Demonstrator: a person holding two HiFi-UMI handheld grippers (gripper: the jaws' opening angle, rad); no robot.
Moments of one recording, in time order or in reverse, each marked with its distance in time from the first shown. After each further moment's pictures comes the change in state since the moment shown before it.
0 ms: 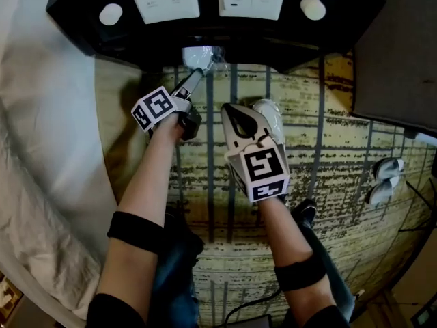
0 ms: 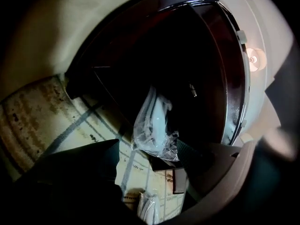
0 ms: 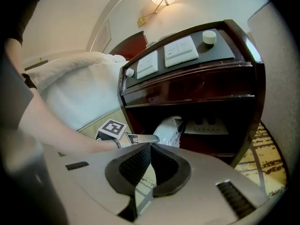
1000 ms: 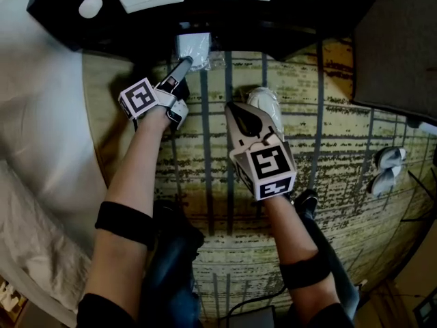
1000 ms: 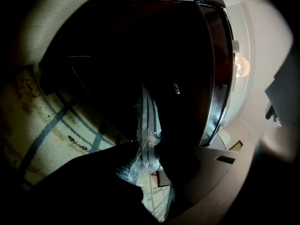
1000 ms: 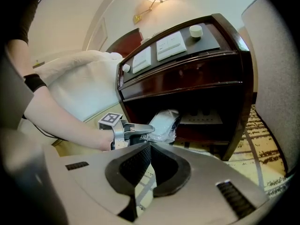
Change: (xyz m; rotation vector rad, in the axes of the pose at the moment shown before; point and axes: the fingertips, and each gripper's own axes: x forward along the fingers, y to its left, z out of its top) left arm 0.005 -0.028 0.002 0.037 0.074 -0.256; right arm -0.016 -0.018 -0.037 0.026 0.049 -0.020
